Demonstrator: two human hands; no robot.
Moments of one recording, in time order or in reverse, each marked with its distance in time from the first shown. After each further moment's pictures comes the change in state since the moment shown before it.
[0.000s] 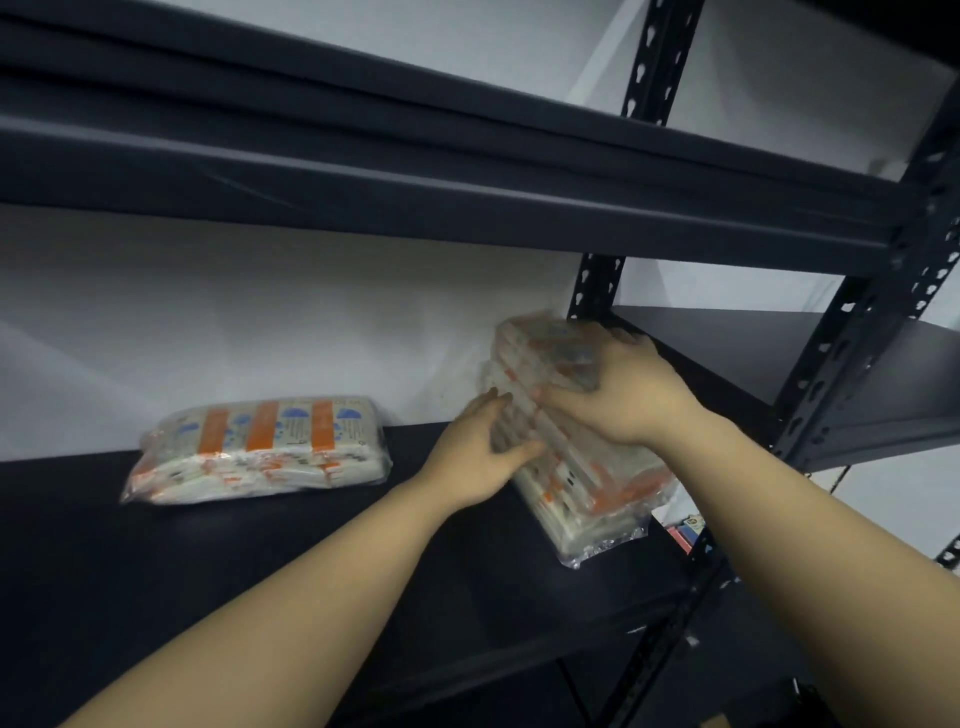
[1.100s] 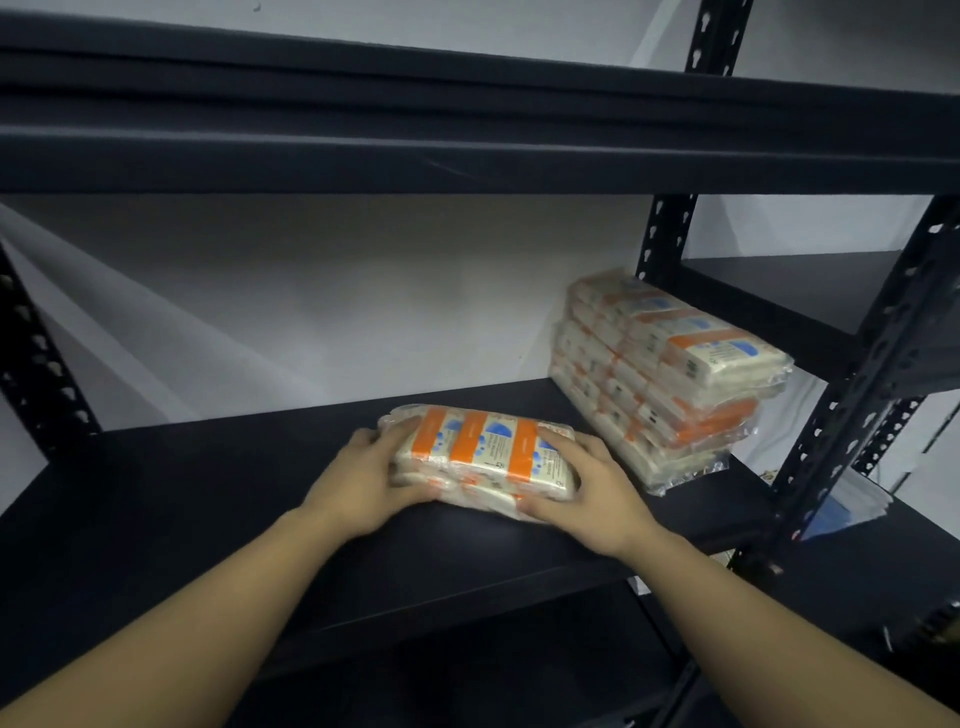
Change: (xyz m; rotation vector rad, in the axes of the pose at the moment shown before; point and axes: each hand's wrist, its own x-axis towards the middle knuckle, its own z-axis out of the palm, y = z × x) left_hand -0.156 -0.099 -0.155 0.492 -0.075 -0.261; right_hand -0.115 -0.059 0.161 0.581 -0.173 -0.044
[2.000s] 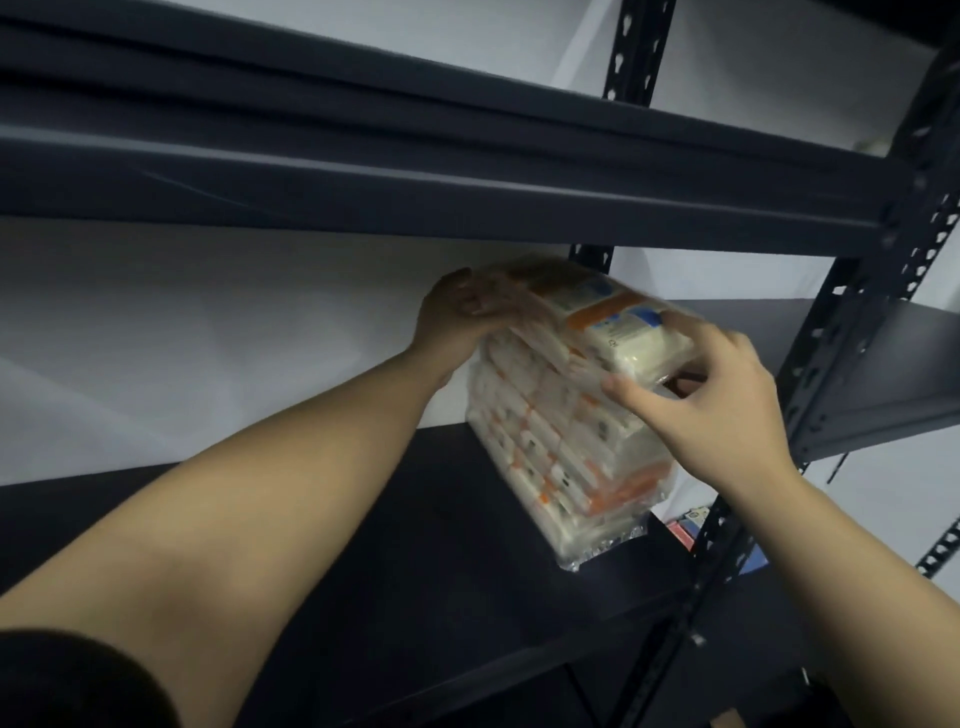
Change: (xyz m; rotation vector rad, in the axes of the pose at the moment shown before) left_hand 0.214 0.221 -0.020 -0.921 0.293 0.401; right_hand 0.019 -0.016 -0.204 -0.158 0.655 -0.044
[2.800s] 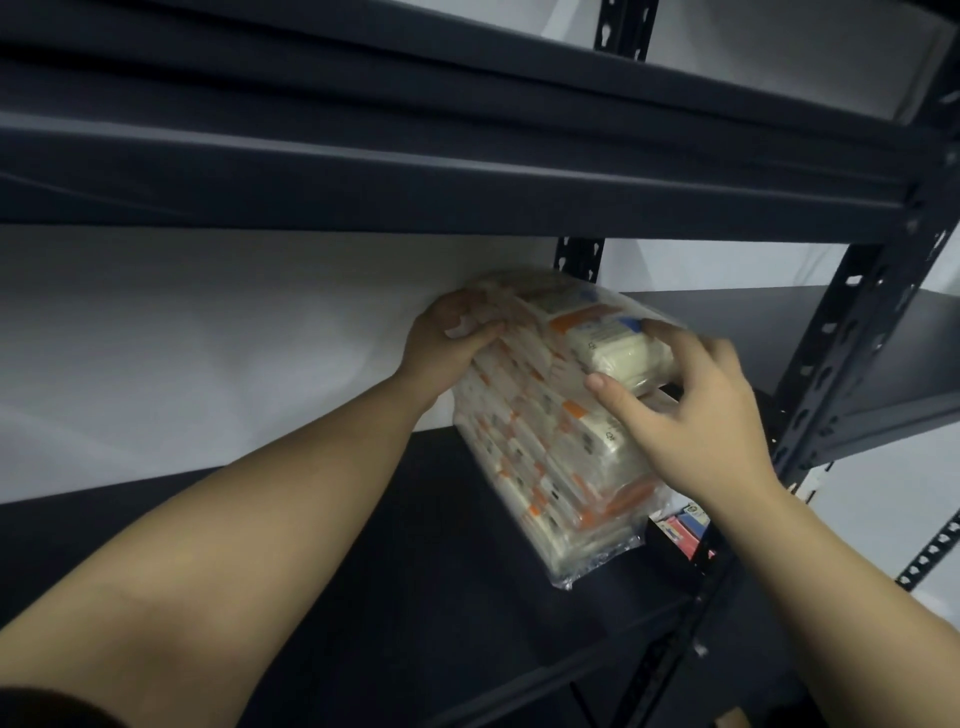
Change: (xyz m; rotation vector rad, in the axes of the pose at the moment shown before) left_hand 0.010 -0.050 0.020 0.082 0.014 -0.128; right_hand 0.007 0.026 0.023 -0.096 -0.002 0.015
